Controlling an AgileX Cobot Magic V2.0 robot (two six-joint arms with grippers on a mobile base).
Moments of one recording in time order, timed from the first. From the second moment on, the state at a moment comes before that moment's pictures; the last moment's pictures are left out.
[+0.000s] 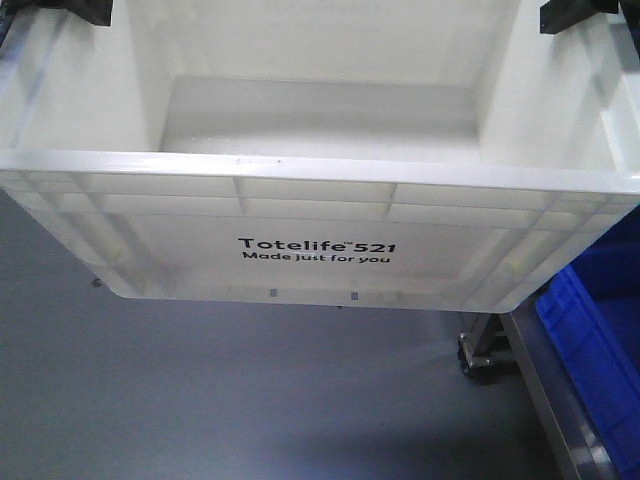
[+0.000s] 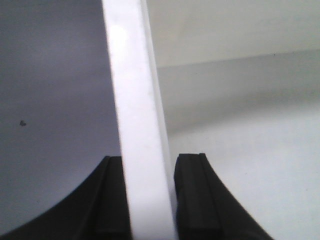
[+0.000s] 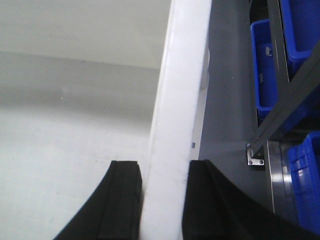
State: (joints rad) left arm -0.31 1.47 -1.79 0.05 1.20 -0.17; right arm 0.18 1.43 -1.73 0.11 1.21 0.11
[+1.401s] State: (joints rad) left arm -0.31 1.47 -1.79 0.04 1.20 -0.17; right arm 0.18 1.43 -1.73 0.10 1.21 0.11
